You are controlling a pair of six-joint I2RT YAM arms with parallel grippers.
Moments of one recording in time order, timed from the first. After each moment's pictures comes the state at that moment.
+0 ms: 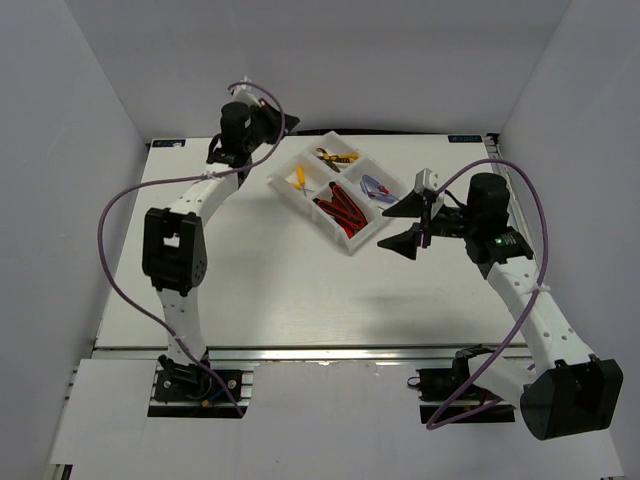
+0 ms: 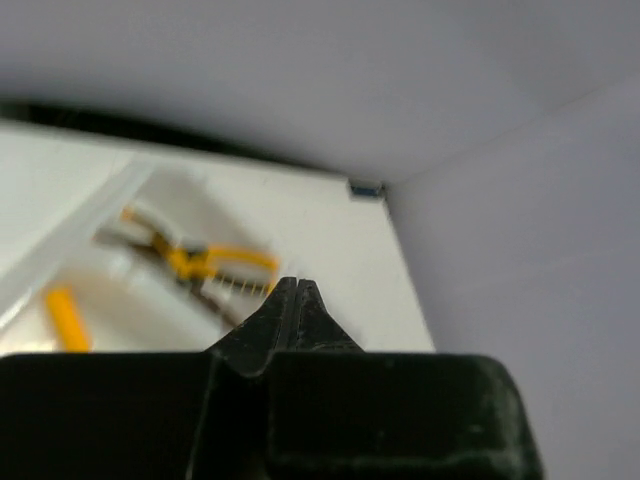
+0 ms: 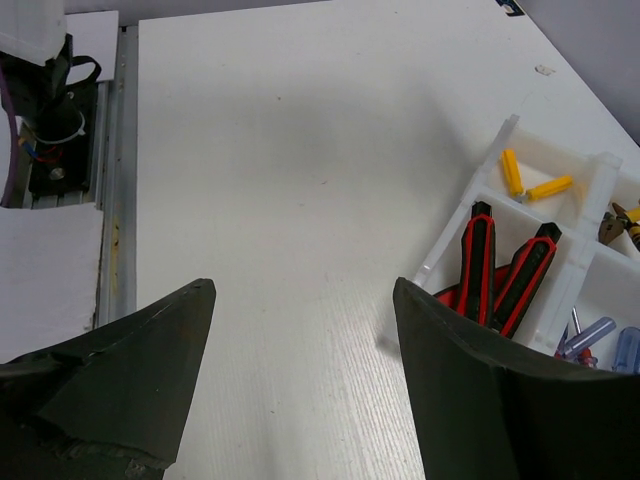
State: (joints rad) left arm -0.25 2.05 1.75 0.26 0.29 -0.78; right arm 0.21 1.07 0.93 -0.20 -1.16 -0.37
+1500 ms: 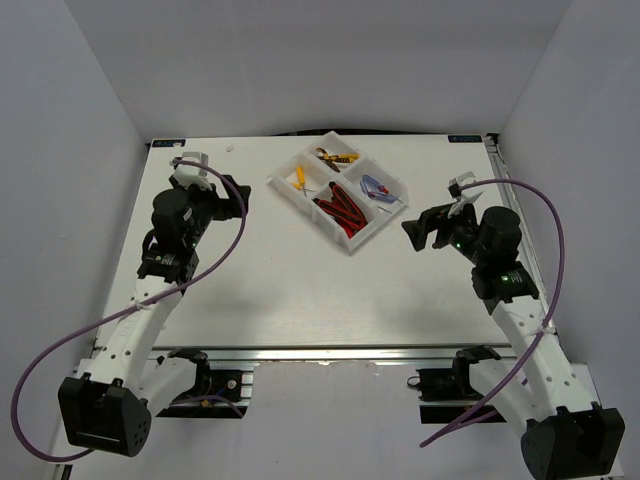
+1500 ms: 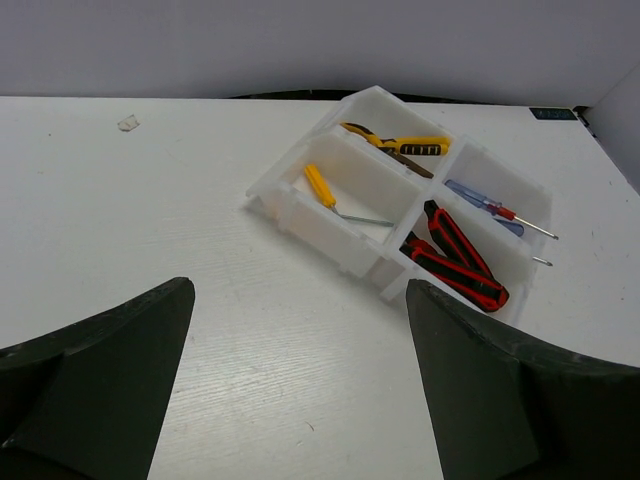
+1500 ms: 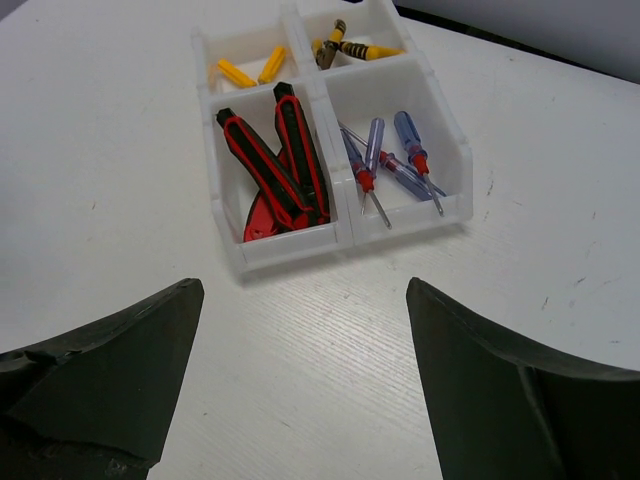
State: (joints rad) left arm -0.18 0.99 0.83 0.07 0.10 -0.20; right arm 0.18 0.84 0.70 -0.07 -0.41 -0.02
